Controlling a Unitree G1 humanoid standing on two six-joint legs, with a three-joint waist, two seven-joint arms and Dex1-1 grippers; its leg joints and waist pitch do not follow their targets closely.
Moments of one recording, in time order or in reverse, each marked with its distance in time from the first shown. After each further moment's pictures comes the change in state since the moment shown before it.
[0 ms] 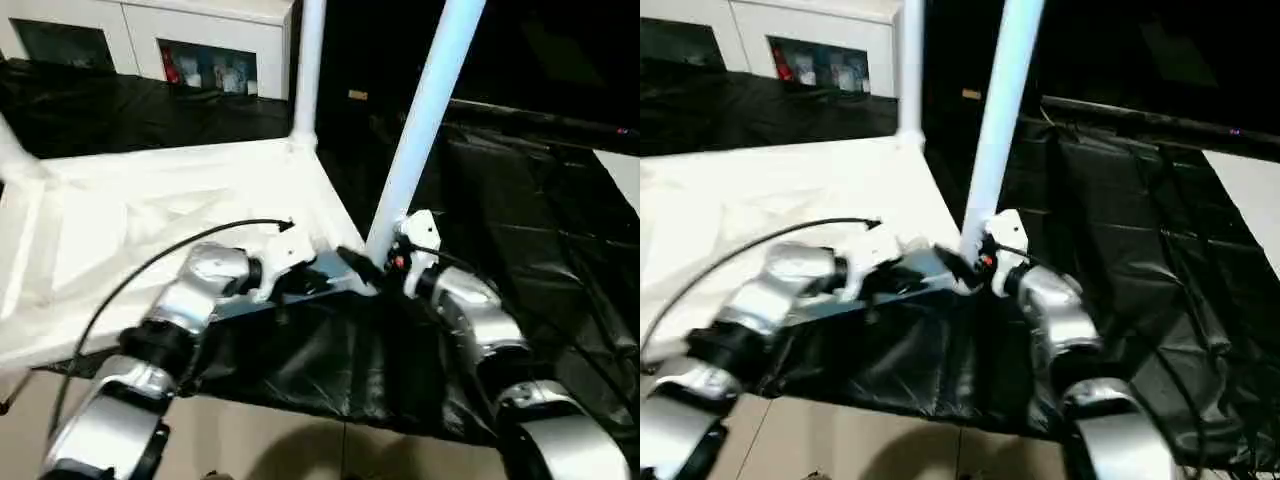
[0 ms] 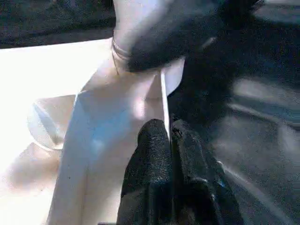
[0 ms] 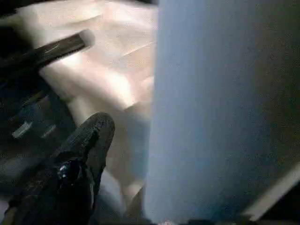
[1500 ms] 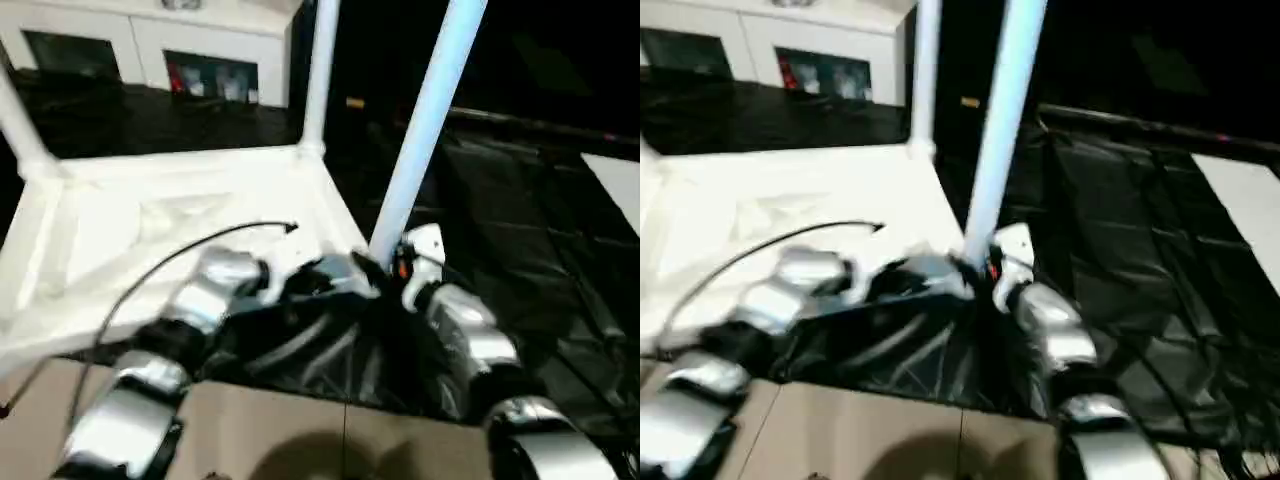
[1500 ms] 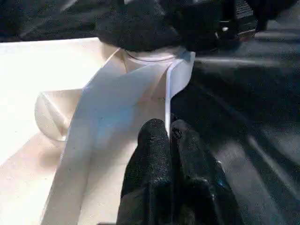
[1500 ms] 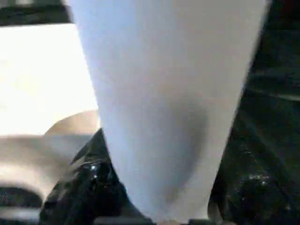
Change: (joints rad) left arm -0.107 -0.168 -0.003 0.201 0.067 0.060 0.310; right arm -0.046 0.182 -0.147 0.129 -0.008 0.034 -0.655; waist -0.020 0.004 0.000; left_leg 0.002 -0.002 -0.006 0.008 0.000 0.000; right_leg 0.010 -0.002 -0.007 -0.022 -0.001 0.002
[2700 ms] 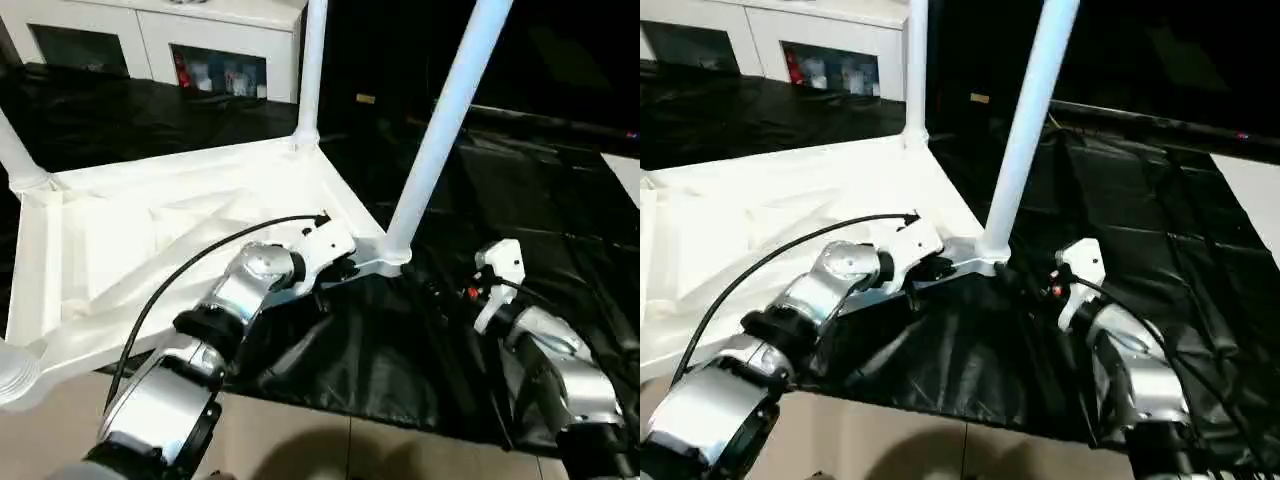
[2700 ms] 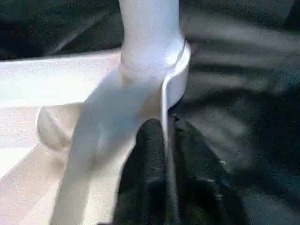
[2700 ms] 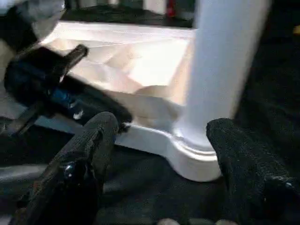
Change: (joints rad) left arm 0.023 -0.045 0.041 -0.079 -0.065 -0.013 -0.005; right arm 0.413 -0.323 0.061 -0.709 0.192 0.250 0.471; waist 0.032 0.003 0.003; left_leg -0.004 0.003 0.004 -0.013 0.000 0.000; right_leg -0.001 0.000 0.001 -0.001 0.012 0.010
